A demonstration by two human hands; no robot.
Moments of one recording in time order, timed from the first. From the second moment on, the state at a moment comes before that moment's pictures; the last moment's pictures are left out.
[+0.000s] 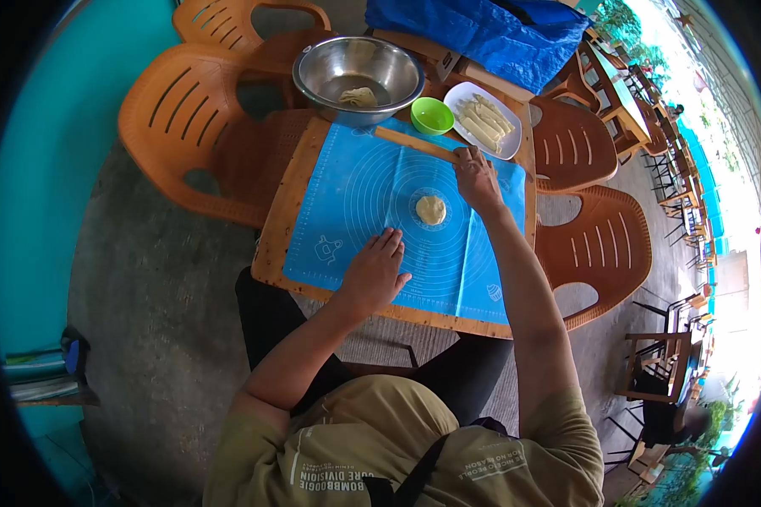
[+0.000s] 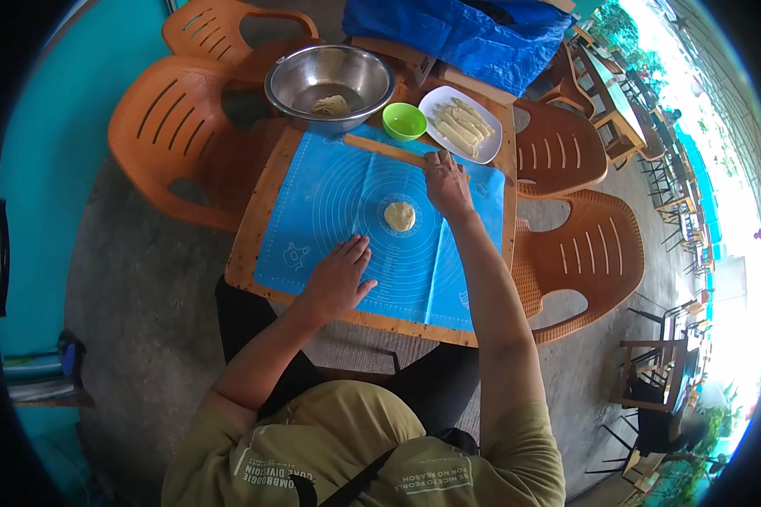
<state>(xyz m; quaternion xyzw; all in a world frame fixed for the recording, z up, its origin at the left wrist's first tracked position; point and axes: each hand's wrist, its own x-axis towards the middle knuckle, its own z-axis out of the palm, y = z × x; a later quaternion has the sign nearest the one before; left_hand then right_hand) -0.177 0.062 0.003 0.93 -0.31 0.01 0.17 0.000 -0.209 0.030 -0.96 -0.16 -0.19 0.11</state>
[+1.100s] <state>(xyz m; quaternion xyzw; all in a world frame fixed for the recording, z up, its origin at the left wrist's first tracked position) -0.092 0.051 0.002 0.95 -0.27 0.08 0.17 -0.132 -0.208 0.015 -0.95 -0.17 -0.18 0.19</state>
